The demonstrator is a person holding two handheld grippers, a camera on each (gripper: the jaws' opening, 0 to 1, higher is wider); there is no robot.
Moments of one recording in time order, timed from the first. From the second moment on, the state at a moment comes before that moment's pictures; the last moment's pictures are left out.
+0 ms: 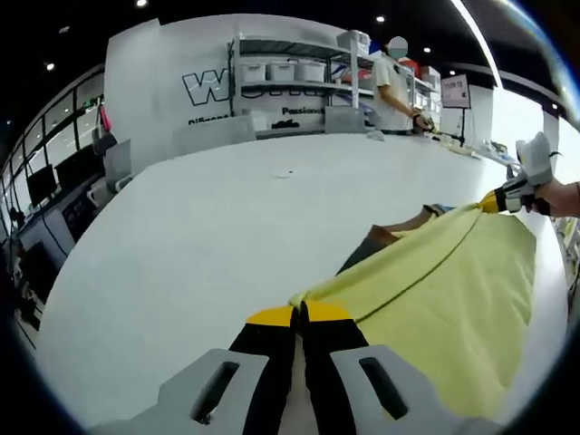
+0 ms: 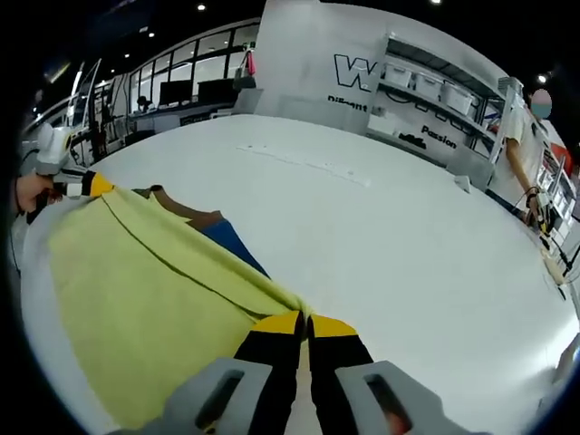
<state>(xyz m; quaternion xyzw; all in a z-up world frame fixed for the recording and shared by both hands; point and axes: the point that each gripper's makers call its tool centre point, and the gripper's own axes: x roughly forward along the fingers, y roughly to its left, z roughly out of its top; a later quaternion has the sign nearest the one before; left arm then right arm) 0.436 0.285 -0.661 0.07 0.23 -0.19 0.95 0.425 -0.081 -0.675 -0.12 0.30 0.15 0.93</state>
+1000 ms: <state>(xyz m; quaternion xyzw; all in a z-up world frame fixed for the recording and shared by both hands) 0.424 0.273 -0.658 0.45 0.17 -0.37 0.79 0.421 -0.071 -0.664 -0.40 0.24 0.31 0.83</state>
